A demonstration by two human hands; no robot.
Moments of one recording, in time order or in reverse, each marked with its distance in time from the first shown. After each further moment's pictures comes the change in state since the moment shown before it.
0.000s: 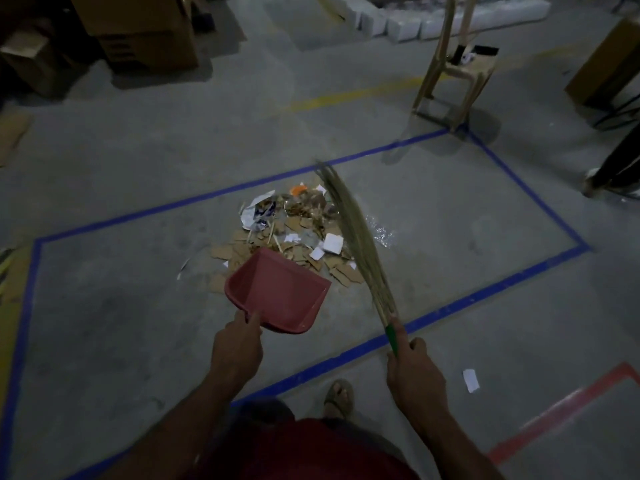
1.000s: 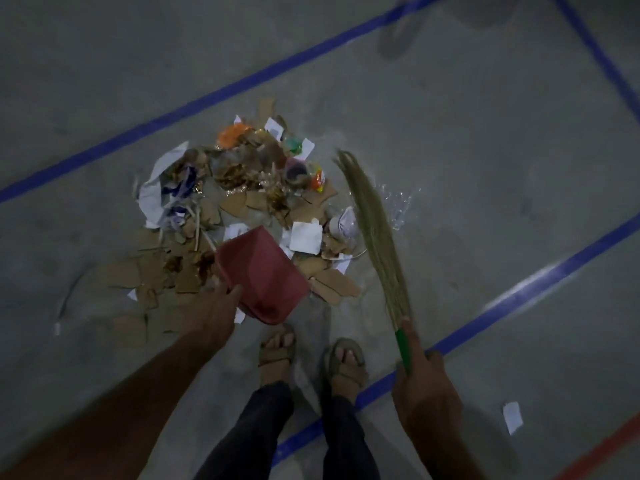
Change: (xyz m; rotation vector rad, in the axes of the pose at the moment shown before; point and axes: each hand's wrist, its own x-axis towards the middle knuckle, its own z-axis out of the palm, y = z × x) left_hand 0.573 0.006 0.297 0.193 -0.458 0.266; right_hand 0.496 0.054 0.202 0.023 -0.409 0.430
